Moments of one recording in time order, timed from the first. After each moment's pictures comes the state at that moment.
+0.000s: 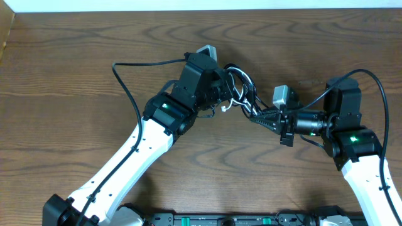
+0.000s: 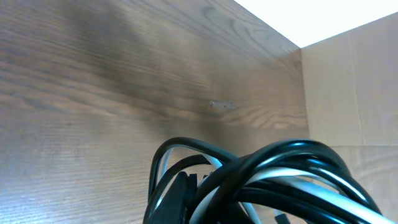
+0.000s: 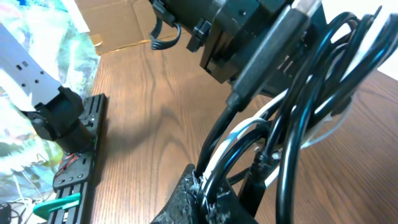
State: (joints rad) left arm -0.60 1.45 1.22 -0.39 0.17 -0.89; right arm 0.14 1.10 0.84 -0.41 -1.15 -0.48
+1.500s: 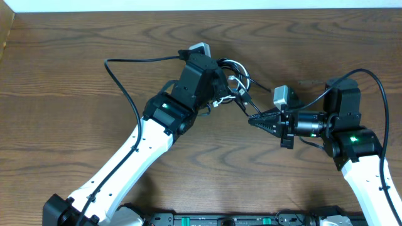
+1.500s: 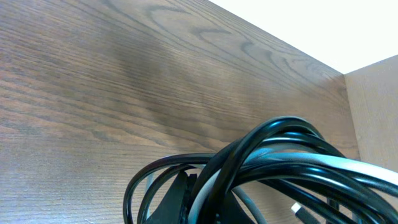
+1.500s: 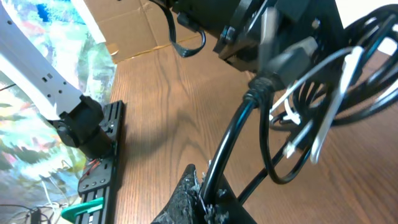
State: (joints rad) left arm -0.59 1.45 1.22 -0.42 -0.03 -0.81; right arm 0.14 1.10 0.84 -0.44 -1.20 -0.43
